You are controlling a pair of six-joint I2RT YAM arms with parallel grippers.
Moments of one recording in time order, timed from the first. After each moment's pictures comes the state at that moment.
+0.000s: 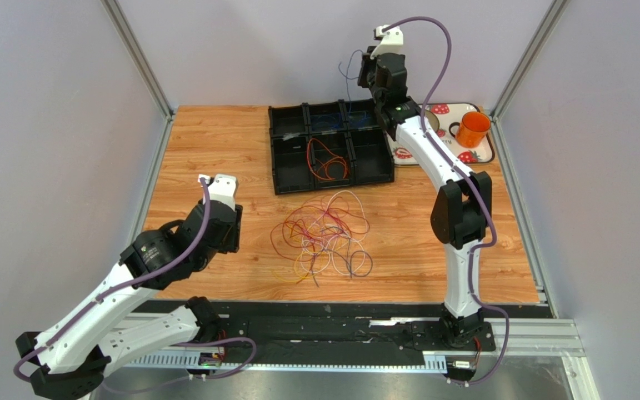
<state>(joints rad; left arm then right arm) -0.86 0.78 1.08 -1.10 -0.56 -0.44 0.38 2.10 2.04 0.09 0.23 0.15</state>
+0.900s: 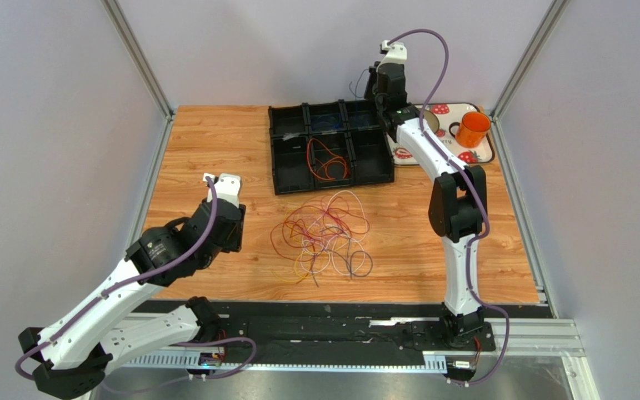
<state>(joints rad) -0.86 0.80 1.08 -1.10 -0.56 -0.44 0.33 2.19 2.01 0.03 0.27 0.22</state>
